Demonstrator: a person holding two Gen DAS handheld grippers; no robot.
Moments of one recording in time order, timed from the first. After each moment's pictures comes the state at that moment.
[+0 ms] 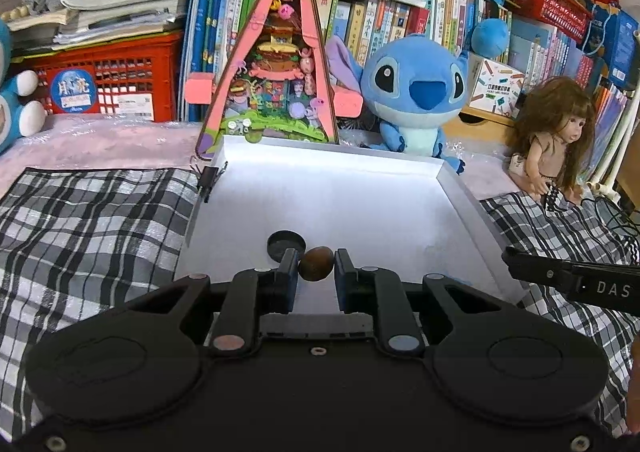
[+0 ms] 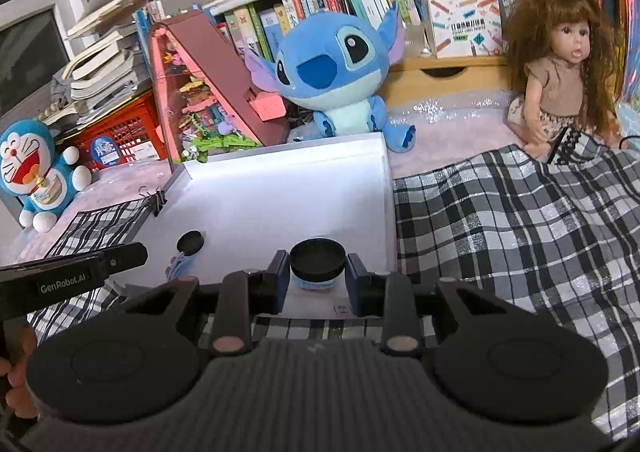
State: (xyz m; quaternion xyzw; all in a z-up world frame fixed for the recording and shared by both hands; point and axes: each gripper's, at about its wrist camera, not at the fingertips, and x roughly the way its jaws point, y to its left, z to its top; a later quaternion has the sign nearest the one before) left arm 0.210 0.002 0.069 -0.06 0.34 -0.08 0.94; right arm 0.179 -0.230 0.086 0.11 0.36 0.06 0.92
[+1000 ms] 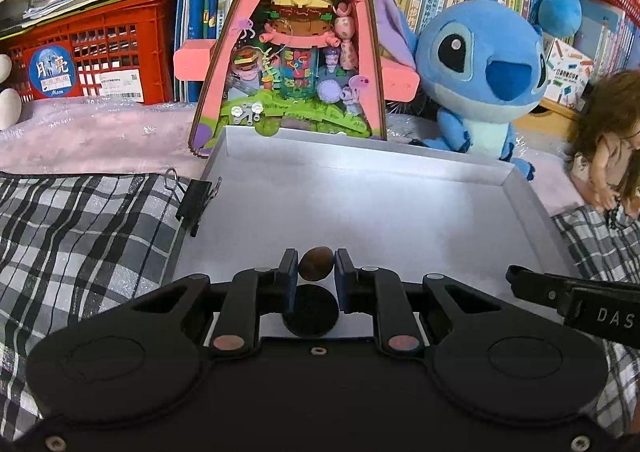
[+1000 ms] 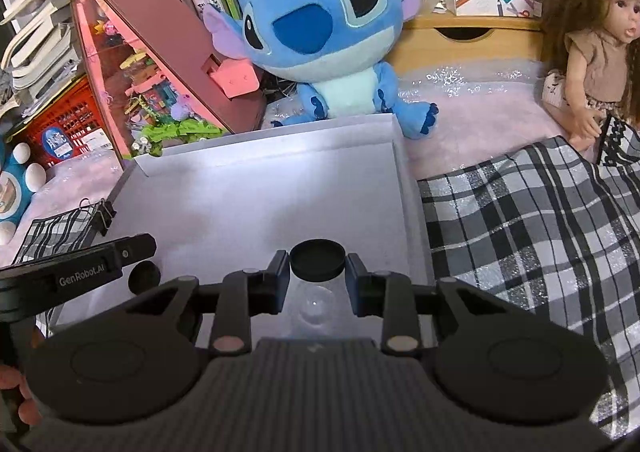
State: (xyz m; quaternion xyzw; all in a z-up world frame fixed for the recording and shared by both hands) left arm 0.314 -0.004 0.029 -0.05 0.39 -0.04 0.92; right arm 0.273 -0.211 0.051 0.10 0.43 0.04 0.90
